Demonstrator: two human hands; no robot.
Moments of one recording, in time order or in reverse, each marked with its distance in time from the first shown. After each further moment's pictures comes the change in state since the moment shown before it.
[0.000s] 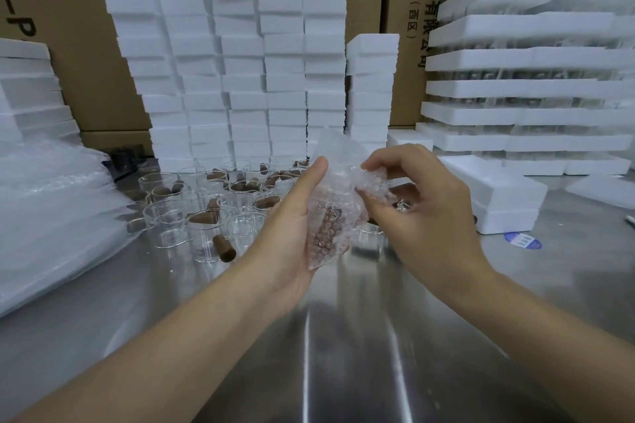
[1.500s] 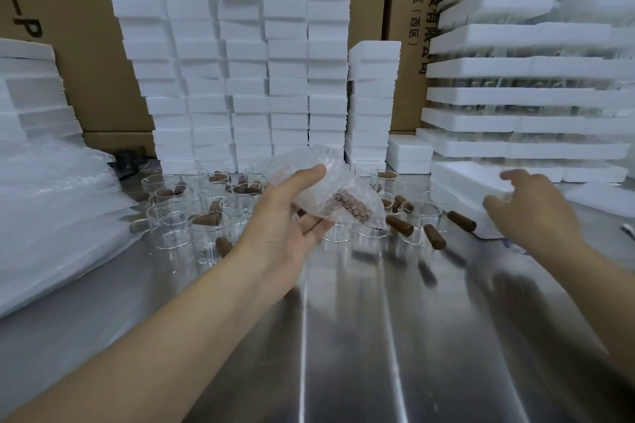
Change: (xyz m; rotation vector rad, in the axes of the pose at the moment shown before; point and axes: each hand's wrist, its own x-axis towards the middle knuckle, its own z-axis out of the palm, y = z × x) left_hand 0.006 0.011 -0.012 -0.231 0.235 0.079; right_hand 0.021 0.109 -0.107 -0.842 -0.149 0.818
